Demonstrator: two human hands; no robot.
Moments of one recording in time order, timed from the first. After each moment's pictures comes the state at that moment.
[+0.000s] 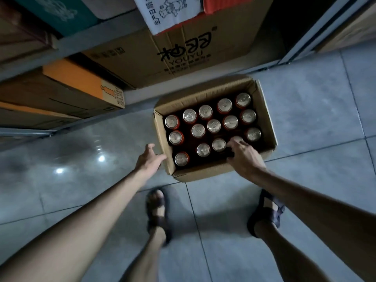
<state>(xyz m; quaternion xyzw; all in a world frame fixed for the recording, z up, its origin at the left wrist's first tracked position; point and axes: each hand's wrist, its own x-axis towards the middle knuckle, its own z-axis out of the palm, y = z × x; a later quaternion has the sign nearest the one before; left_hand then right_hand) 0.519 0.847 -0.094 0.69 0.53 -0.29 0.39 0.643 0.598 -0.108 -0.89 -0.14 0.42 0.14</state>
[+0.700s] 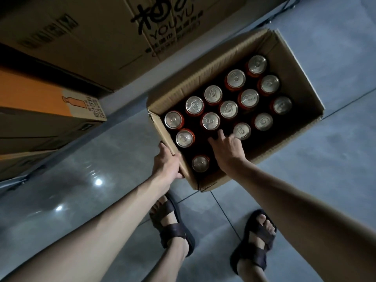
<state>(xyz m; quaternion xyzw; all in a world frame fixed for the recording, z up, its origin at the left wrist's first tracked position) 0.532 0.880 -0.196 0.69 0.48 -0.29 0.46 0.578 0.718 -0.245 -0.91 -0.20 0.34 -0.10</state>
